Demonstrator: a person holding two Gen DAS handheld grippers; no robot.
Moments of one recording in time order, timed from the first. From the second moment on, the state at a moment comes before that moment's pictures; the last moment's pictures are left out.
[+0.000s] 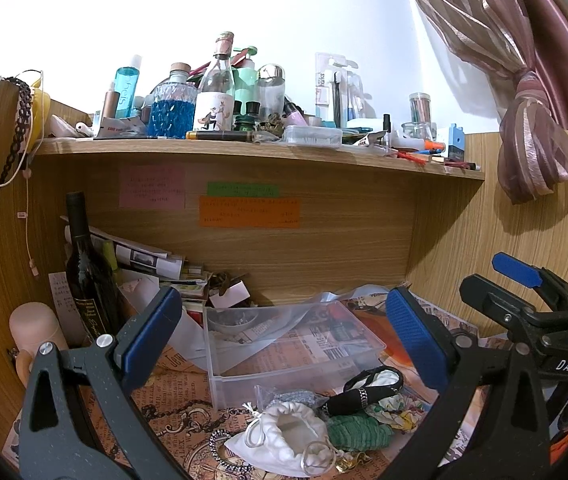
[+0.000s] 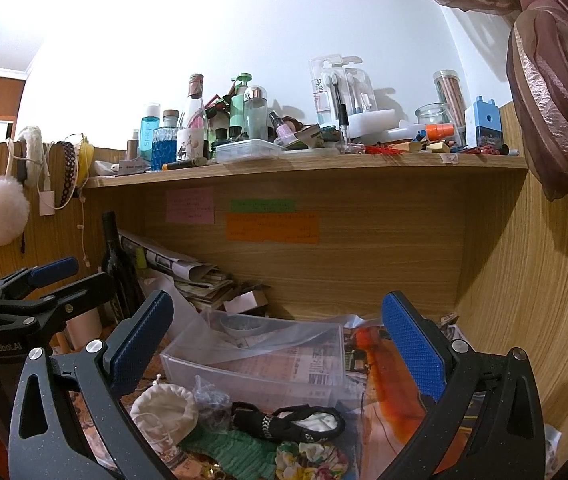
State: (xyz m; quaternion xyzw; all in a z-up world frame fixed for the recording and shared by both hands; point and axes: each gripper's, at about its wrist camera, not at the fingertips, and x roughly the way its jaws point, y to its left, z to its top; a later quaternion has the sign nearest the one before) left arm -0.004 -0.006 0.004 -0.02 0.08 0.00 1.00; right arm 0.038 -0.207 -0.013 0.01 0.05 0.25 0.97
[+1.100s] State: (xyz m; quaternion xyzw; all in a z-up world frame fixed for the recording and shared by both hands) left arm -0.004 -0.004 0.005 -0.02 0.08 0.00 1.00; right arm 0.035 -0.204 -0.011 0.01 0.05 0.25 0.97
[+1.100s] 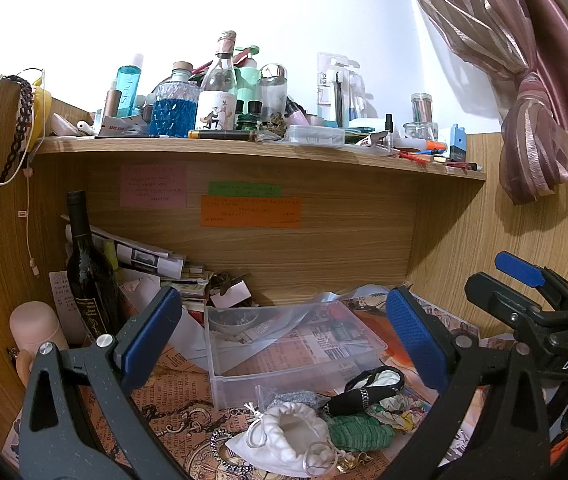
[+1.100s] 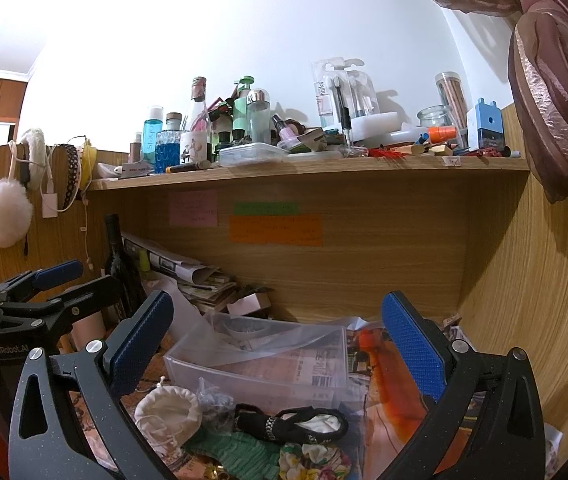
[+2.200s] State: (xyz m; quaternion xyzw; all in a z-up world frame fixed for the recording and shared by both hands) left arm 0.041 0.001 -0.119 -0.06 0.31 -0.03 0.95; right arm 0.092 -0.199 -0.108 -0.01 0.25 0.26 0.93
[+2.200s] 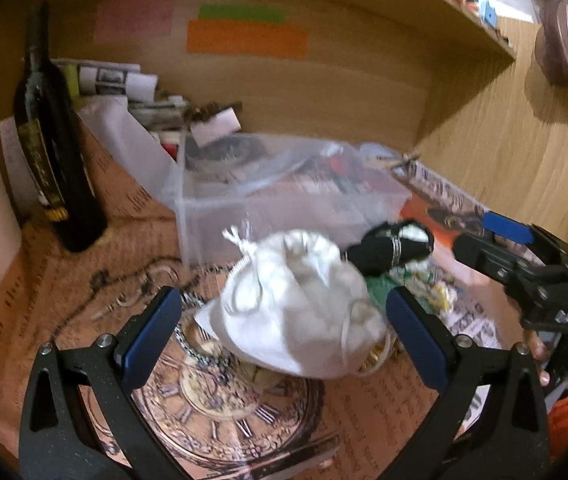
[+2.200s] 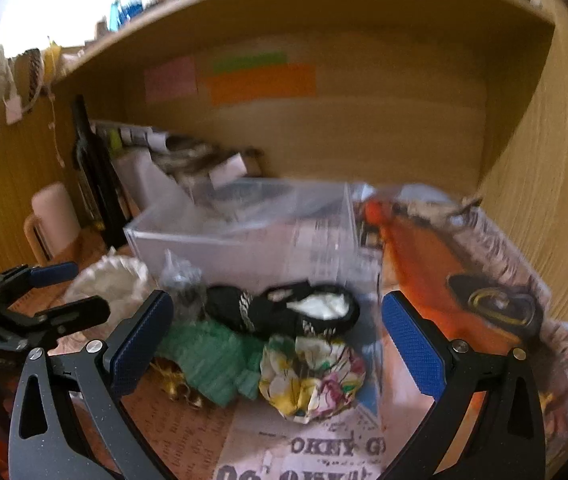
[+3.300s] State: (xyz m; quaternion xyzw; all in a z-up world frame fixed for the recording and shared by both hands) left arm 0.055 0.015 -0.114 -0.07 0.30 -0.07 0.95; right arm 0.130 -0.181 -0.136 -0.03 0.32 0.27 0.91
